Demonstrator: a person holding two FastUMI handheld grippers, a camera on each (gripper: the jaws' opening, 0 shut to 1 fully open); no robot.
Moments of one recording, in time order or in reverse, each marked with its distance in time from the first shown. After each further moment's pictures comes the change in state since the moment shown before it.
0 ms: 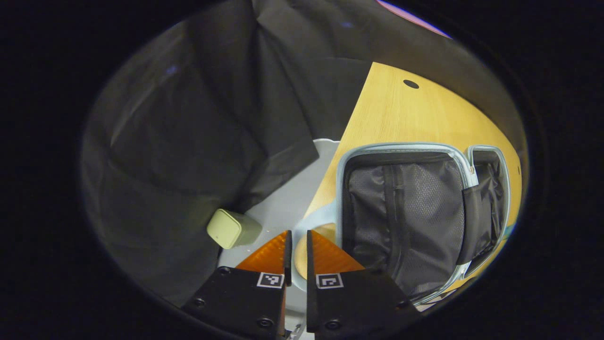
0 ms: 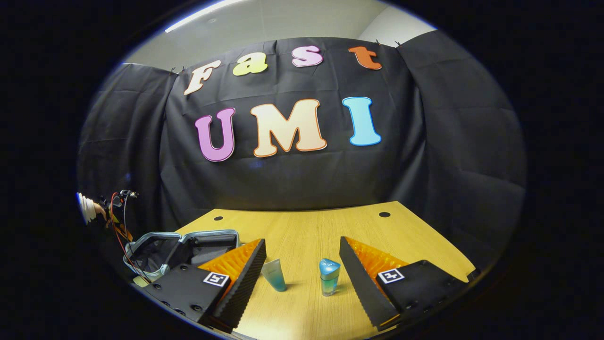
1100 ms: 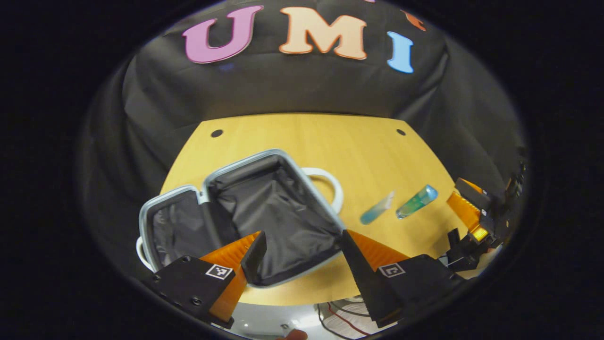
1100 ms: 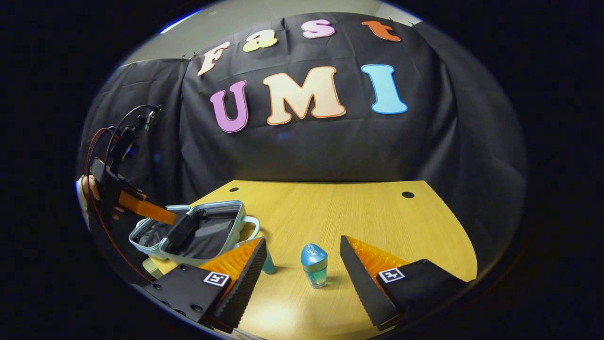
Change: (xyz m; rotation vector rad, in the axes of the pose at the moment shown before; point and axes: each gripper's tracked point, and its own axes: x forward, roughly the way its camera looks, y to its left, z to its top) left arm -0.209 -0.437 -0.090 0.428 -0.326 -0.468; right arm 0.041 -0.037 -0.048 -0.035 0.204 0.221
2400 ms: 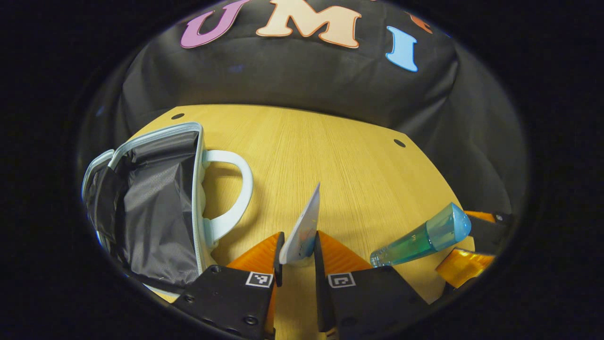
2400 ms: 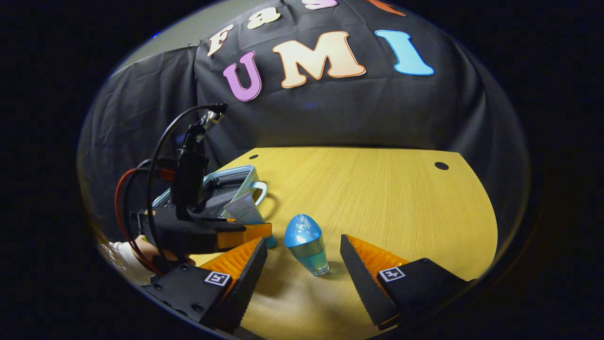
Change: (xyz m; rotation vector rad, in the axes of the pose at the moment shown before) left arm 0.174 -0.105 -0.023 -0.181 -0.124 -0.003; right arm 0.043 -0.013 -0.069 0.008 0.201 0.175
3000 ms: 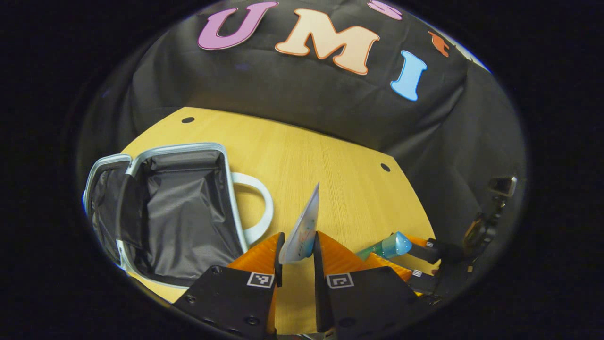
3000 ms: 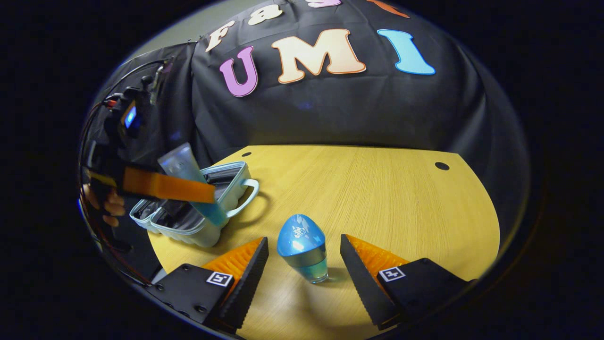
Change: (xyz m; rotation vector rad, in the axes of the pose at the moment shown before) left arm -0.094 0.021 0.063 -0.089 -0.043 -0.065; right arm 0.030 -0.007 -0.010 -0.012 -0.008 -0.050
